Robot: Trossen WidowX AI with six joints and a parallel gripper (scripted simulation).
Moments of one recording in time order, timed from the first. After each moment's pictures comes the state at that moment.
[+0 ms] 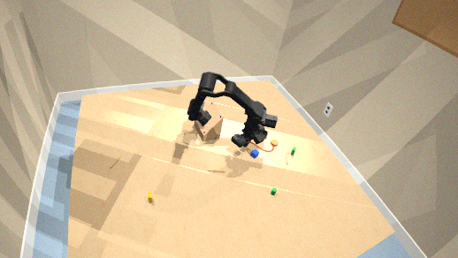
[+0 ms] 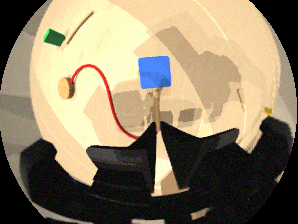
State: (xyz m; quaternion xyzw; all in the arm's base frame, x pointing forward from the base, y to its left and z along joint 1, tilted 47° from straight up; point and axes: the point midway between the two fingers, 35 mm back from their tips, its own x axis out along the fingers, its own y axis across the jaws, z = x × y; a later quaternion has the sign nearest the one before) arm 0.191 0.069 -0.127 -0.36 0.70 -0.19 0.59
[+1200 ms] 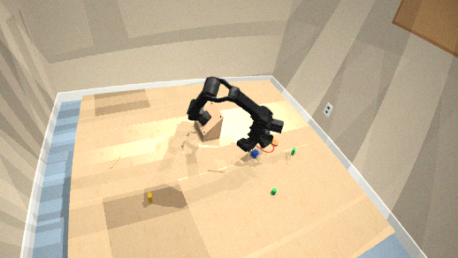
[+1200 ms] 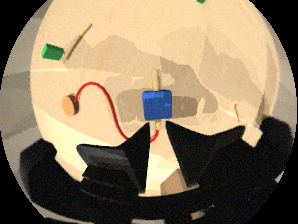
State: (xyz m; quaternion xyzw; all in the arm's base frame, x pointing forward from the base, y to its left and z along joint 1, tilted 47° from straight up) arm 0.225 0.075 -0.133 -0.36 0.70 -0.19 0.59
